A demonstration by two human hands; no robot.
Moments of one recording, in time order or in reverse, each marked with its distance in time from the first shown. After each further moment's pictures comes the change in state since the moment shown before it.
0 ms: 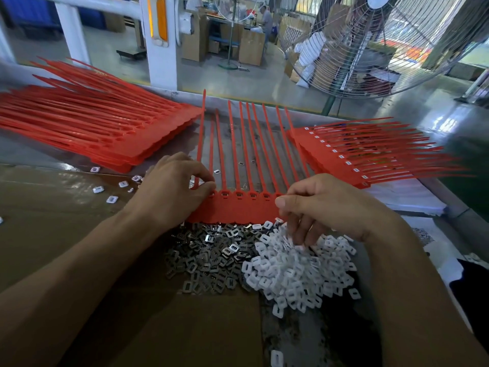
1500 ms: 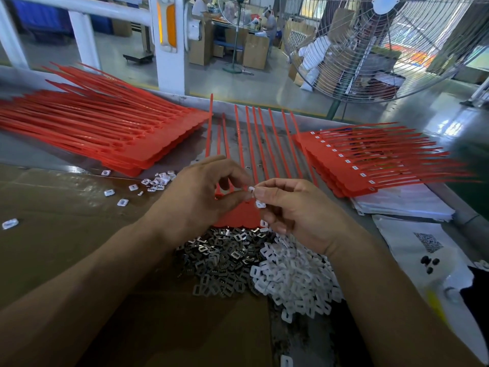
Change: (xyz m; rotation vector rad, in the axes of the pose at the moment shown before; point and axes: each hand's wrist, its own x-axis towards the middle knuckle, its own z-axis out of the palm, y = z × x) left_hand -0.006 0.020 0.002 -0.250 0.028 0.404; right_hand 0.042 0.008 0.046 0.572 -0.047 -0.169
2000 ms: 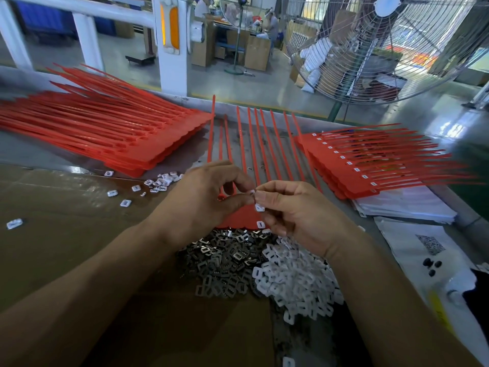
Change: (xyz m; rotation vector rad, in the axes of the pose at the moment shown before) left_hand 0.000 -0.006 0.003 -0.024 -0.036 -0.007; right_hand -0.002 0.000 0.004 0.017 -0.027 -0.023
